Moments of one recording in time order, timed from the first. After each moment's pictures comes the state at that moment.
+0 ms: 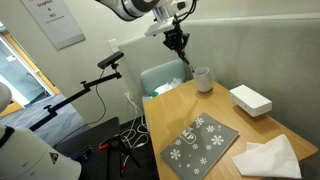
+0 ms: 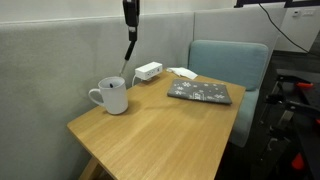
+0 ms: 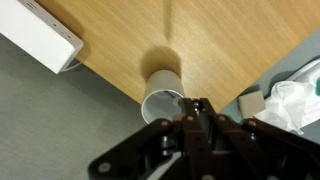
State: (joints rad) arm 0.12 0.32 0.19 -1.94 -0.10 2.43 -0.24
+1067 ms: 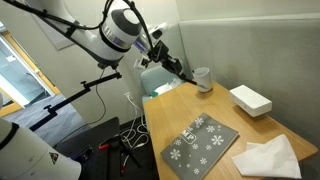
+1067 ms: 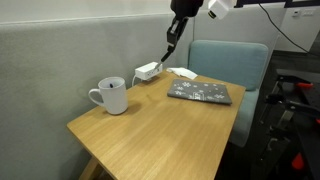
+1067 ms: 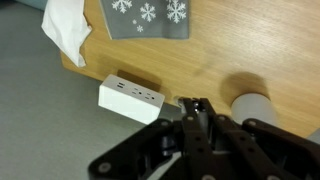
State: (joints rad) arm 0.38 0.15 -0.22 -2.41 -0.90 2.85 0.83
